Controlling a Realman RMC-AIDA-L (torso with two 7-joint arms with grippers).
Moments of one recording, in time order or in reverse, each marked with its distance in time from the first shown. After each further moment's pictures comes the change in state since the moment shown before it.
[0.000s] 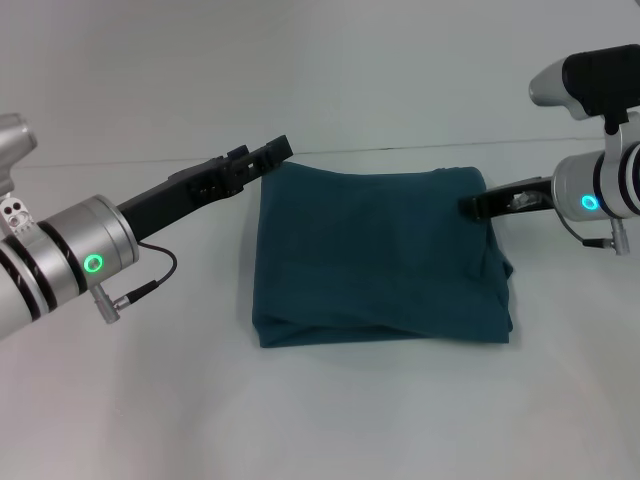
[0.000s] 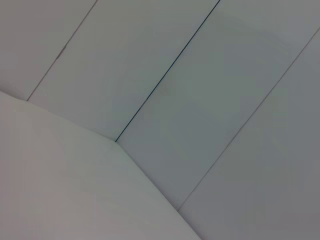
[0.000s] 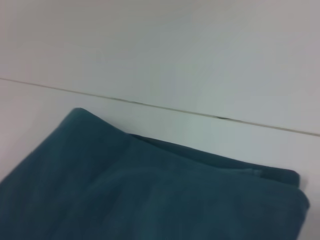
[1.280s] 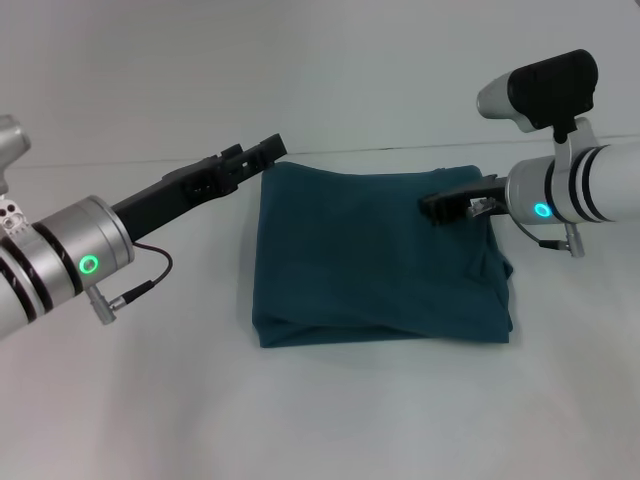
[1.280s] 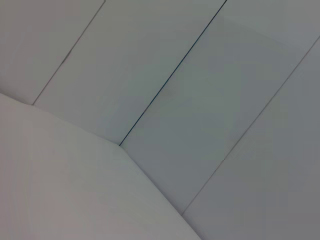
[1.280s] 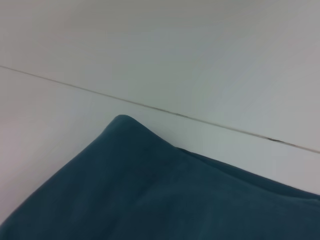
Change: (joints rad) left arm 0.006 -0.002 -0.015 0.000 0.000 0.000 0.009; right arm 0.038 0.050 -0.027 0.038 0.046 0.077 -0.108
